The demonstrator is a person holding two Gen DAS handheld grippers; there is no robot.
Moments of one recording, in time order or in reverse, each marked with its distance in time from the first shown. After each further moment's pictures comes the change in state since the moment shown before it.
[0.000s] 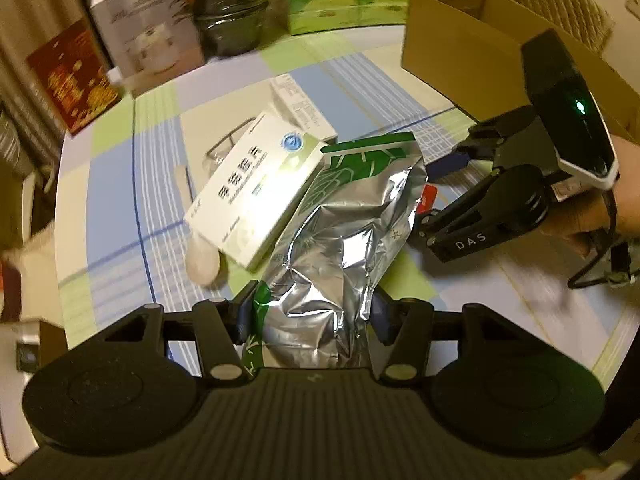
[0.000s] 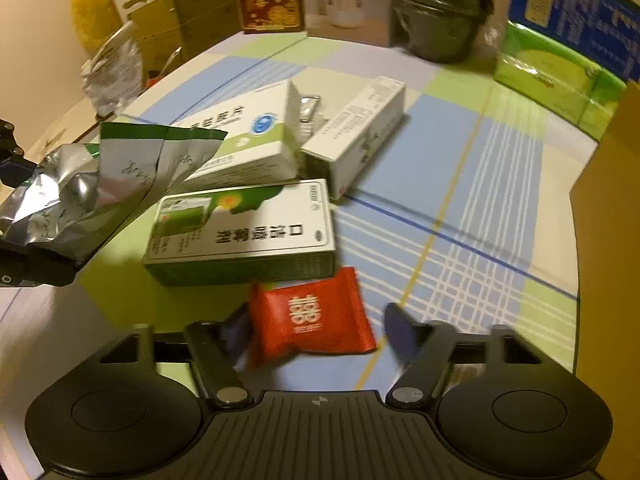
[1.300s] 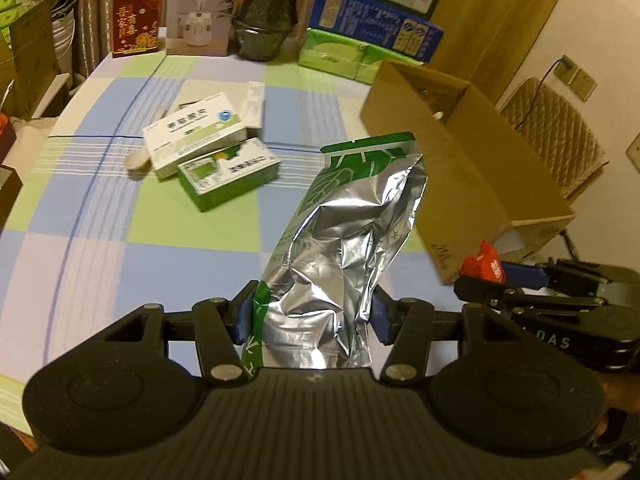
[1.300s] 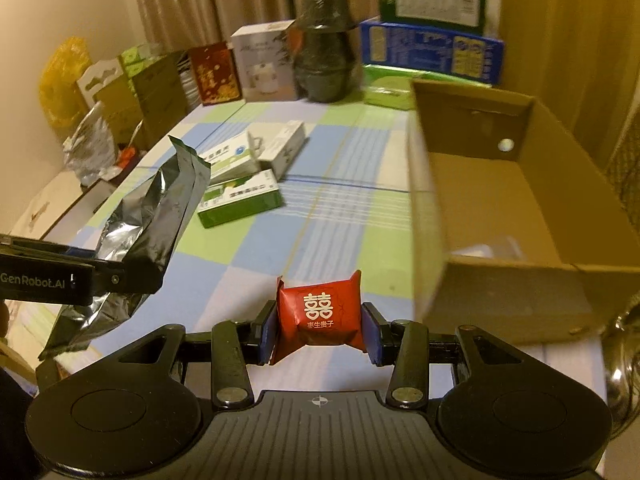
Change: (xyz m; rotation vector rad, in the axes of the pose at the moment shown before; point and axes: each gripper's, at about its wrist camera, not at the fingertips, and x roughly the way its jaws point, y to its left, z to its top) left arm -0.097 -0.133 -0.053 -0.442 -0.153 -0.065; right arm -0.219 0.012 -0.129 0.235 -0.168 -0.133
